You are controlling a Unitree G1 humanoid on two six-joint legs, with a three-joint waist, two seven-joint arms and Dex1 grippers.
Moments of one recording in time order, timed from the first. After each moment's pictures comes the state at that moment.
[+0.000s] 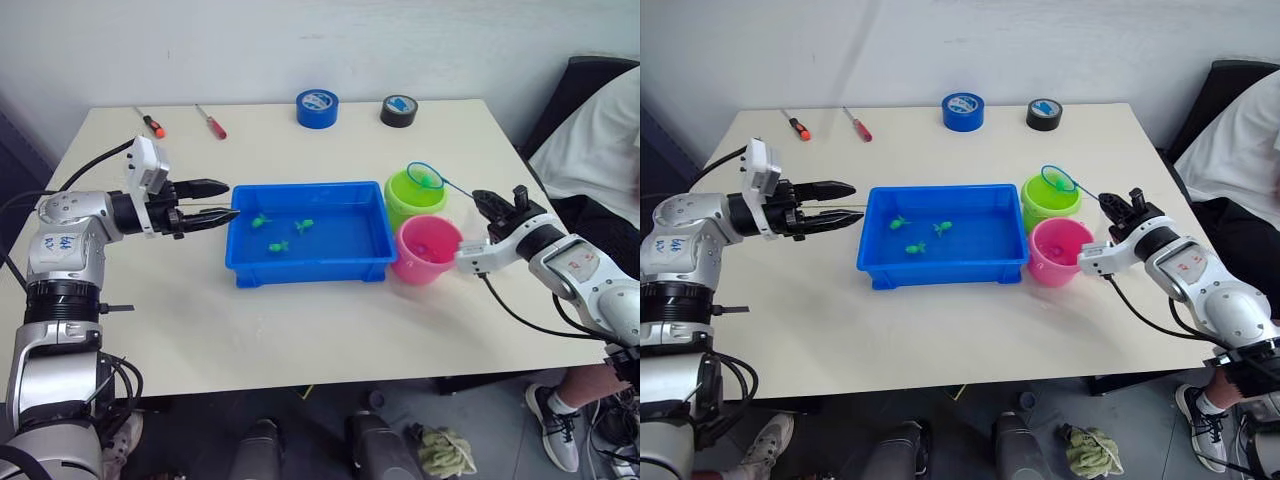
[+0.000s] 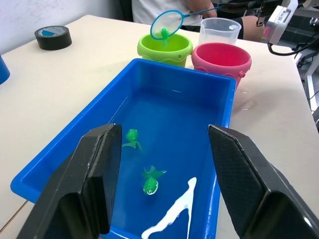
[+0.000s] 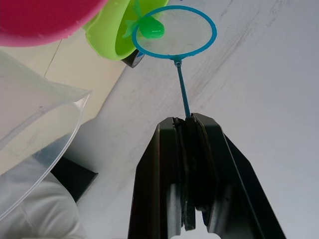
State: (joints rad) left arm -0.83 0.75 0.11 0.55 -0.35 0.23 -1.24; right arm -0.49 -1.01 0.24 0.11 -1.14 -0.19 0.09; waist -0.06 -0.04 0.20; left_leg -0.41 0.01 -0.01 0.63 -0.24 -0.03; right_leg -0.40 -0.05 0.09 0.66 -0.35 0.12
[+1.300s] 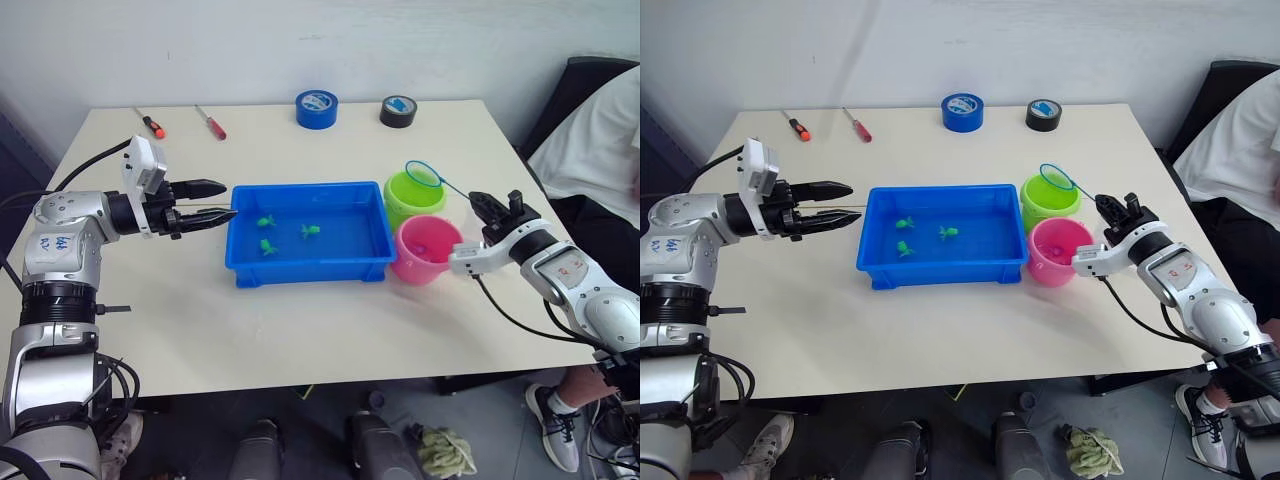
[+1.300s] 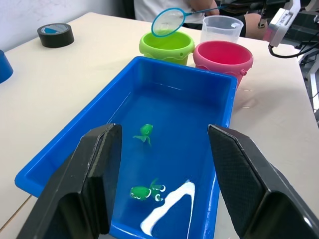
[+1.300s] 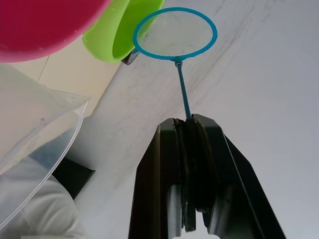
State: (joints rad) left arm -0.81 0.76 0.11 0.52 -0.35 0.25 -1.24; right arm -0.46 -0.97 0.24 0.09 -1.16 -0.15 0.08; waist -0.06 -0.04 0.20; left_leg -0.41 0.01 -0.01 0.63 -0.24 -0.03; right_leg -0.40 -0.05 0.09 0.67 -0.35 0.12
